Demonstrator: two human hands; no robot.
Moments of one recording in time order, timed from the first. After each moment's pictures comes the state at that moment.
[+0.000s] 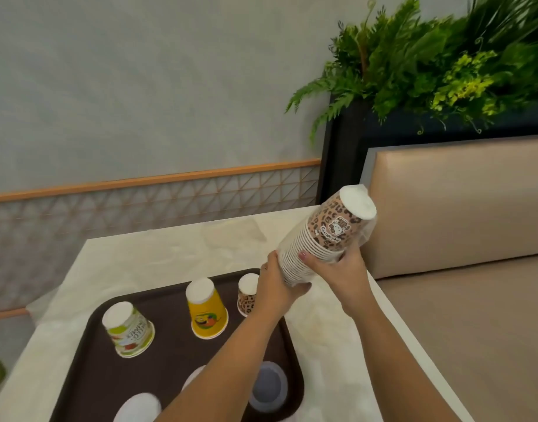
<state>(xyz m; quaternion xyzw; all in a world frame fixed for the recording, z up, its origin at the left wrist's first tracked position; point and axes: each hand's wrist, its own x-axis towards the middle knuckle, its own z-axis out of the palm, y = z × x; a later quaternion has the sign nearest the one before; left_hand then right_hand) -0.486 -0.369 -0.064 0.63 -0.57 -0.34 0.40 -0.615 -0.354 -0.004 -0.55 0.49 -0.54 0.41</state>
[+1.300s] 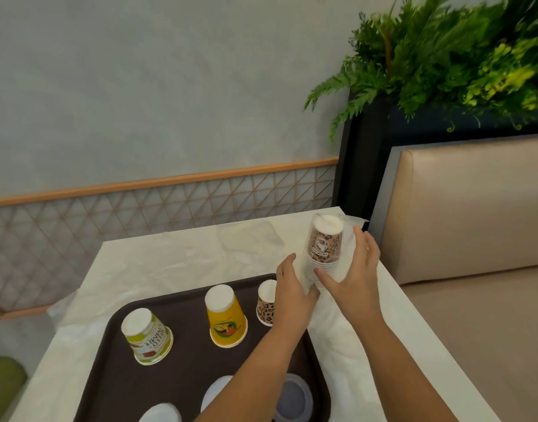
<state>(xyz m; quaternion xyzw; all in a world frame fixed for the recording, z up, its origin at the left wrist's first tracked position) -0.482 -0.364 -0.062 0.65 -0.55 -0.33 0.40 -0.591 -0.378 -0.045 -0.62 0.60 -0.47 0.18</state>
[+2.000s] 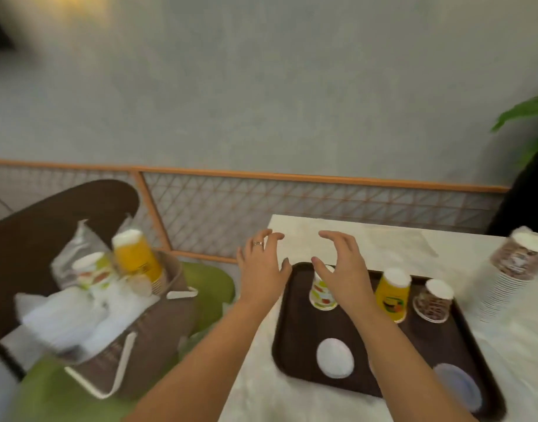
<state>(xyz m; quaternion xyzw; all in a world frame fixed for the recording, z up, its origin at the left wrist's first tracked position) -0.172 -0.163 0.006 0.79 -0.52 0.08 0.32 -0.316 -0.225 0.015 -0.81 0.37 -0.40 0.24</state>
